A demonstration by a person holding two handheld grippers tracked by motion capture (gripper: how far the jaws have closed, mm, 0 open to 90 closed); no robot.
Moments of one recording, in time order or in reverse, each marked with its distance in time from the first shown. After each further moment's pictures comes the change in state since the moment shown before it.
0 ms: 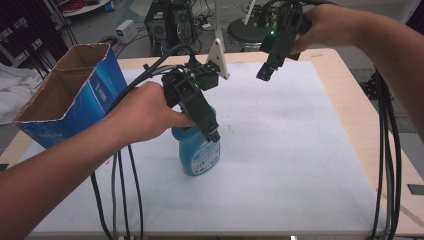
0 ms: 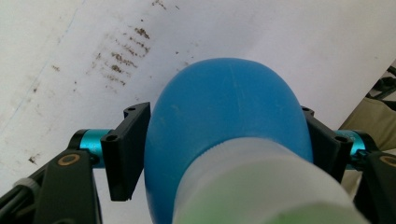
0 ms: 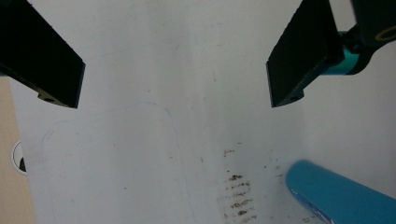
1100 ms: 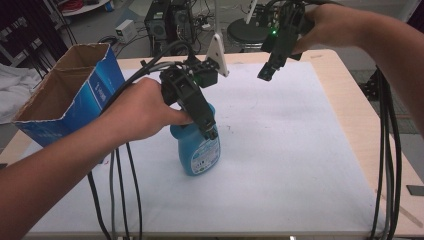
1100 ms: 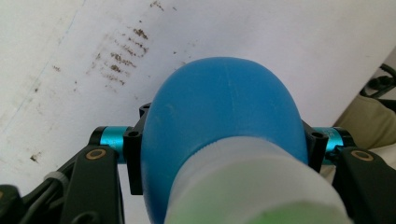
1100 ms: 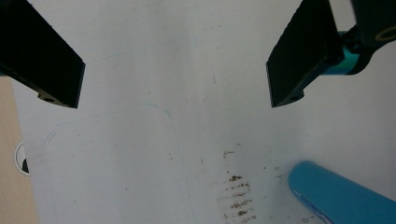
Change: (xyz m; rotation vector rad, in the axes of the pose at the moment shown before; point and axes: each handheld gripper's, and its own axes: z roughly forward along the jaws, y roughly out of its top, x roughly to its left) left arm 0.001 0.000 -0.017 -0.011 -0.020 0.009; right arm 0.001 -0.002 -0.003 -0.004 -0.005 0.005
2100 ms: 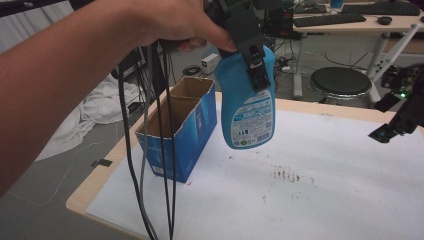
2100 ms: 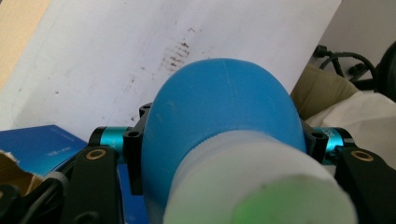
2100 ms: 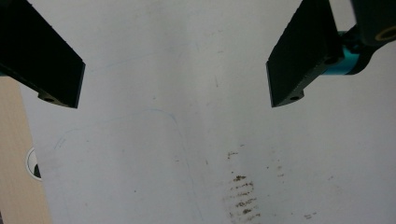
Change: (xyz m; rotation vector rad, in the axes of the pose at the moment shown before) left arm 0.050 -0.030 -0.196 -0.066 -0.008 0.143; right arm -0.003 -0.007 -0.011 -0.019 -0.015 0.021
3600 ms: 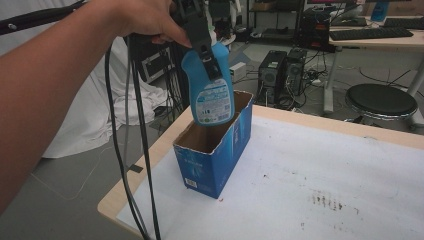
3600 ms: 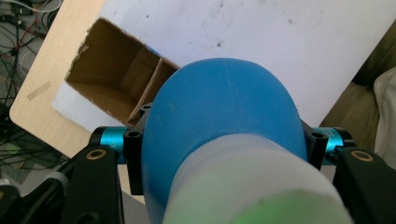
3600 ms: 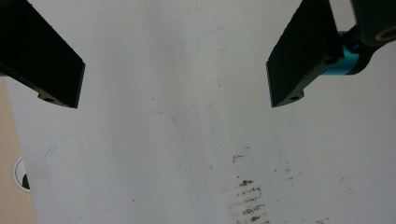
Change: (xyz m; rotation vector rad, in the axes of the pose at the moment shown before) left arm 0.105 -0.113 -0.037 0.061 0.130 -0.030; right arm -0.008 0.005 0.017 0.037 0.014 0.019
